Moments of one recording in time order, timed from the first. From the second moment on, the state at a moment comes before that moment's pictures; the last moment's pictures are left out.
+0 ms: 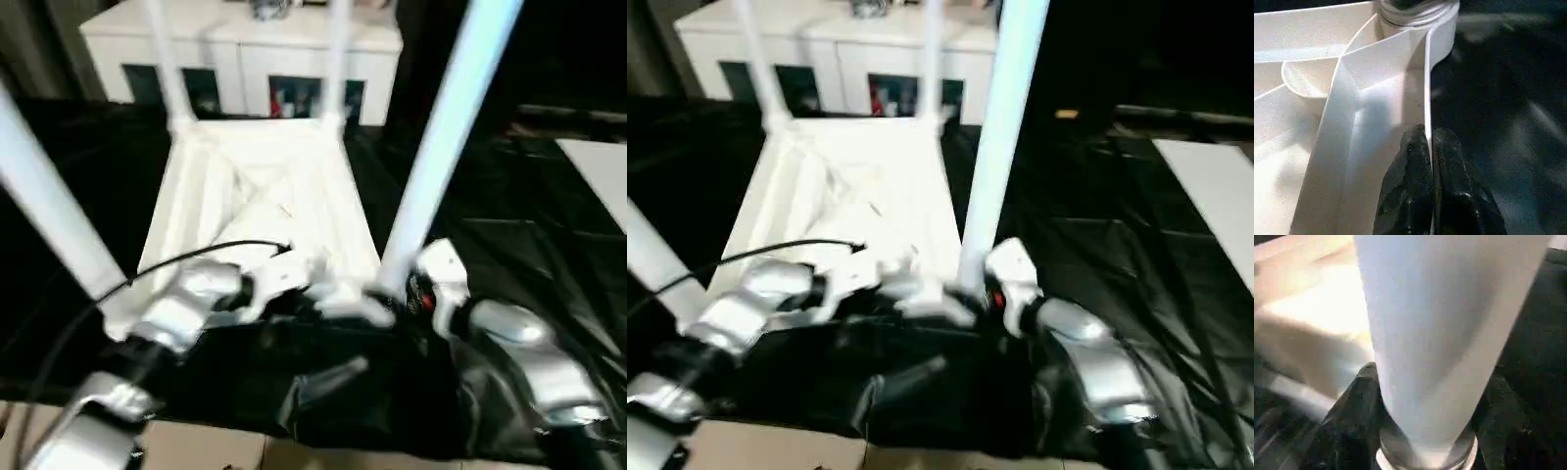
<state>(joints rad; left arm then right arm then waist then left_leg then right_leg) -0.60 0.28 -0.37 0.56 0.10 0.12 -0.97 -0.24 -0.20 0.06 0.13 0.13 0.38 0.41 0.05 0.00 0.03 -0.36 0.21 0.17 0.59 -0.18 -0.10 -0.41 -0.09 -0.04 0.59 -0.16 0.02</state>
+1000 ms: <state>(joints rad) -0.66 0.29 -0.38 0.69 0.11 -0.02 -1.00 -0.04 -0.53 0.01 0.03 0.19 0.28 0.79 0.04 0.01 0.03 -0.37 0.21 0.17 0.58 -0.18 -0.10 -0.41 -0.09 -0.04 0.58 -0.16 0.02</state>
